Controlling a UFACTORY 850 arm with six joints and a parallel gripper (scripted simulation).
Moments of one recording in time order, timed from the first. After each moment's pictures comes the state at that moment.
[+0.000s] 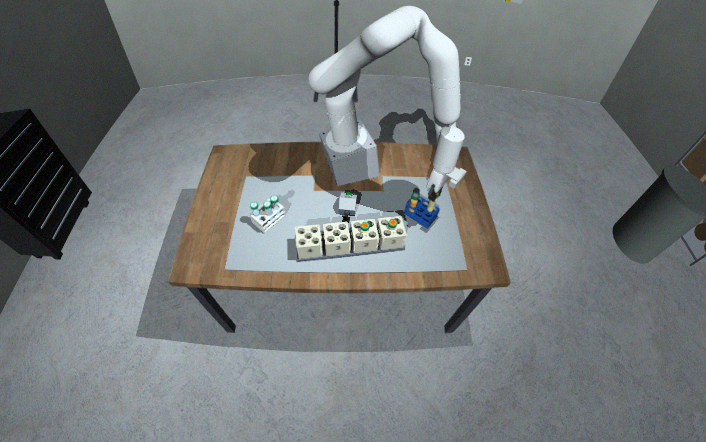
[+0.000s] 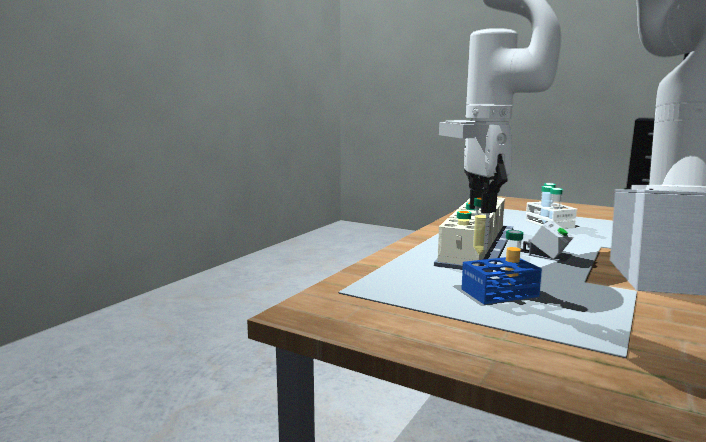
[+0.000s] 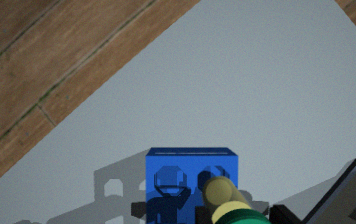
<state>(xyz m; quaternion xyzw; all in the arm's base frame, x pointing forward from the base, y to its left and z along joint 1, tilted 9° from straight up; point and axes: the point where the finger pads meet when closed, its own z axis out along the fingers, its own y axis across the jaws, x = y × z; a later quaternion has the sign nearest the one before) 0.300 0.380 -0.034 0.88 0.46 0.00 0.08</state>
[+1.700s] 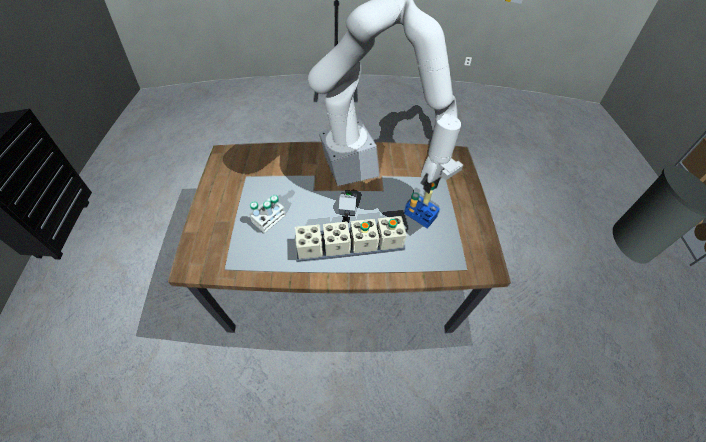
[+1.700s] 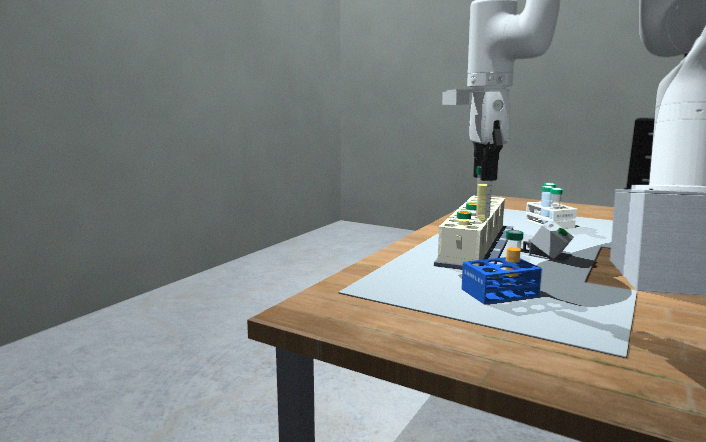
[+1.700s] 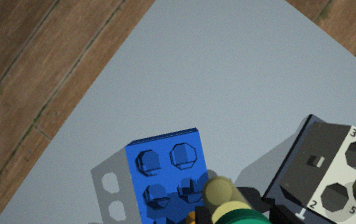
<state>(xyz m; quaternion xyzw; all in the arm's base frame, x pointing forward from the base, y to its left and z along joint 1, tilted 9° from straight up) 0.307 0.360 0.029 0.93 0.36 0.00 0.08</state>
